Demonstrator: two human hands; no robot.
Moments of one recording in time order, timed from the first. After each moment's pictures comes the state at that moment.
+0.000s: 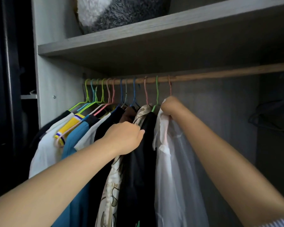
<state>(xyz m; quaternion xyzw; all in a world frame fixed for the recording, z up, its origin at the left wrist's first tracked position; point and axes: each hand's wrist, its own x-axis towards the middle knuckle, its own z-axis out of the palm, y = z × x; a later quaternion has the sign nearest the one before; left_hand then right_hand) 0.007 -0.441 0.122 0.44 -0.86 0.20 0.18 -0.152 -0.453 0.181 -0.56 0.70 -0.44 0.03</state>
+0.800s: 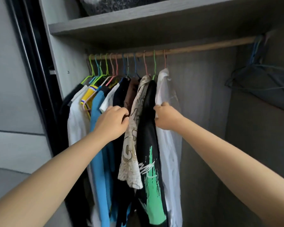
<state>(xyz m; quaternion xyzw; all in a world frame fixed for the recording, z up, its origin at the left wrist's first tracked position) 0.101 -0.369 0.073 0.41 -0.85 0.12 0.30 -0.068 -0.317 0.088 -0.65 0.74 -0.18 -0.07</state>
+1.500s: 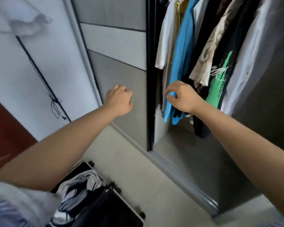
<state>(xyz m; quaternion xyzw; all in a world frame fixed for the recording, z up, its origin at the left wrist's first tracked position) 0.311 -0.121 -0.075 0.67 -0.73 0.09 0.07 0.105 -0.132 -0.060 -0.85 0.47 -0.22 0.05</state>
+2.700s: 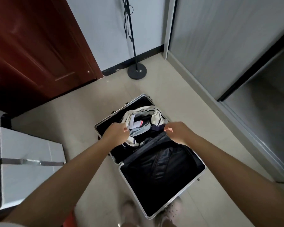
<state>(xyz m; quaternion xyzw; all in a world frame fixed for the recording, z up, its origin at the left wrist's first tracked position) 0.738 0.142 -0.374 0.83 -0.44 -0.33 0.00 0.546 0.049 -0.387 -0.80 0.46 0.13 0.35</state>
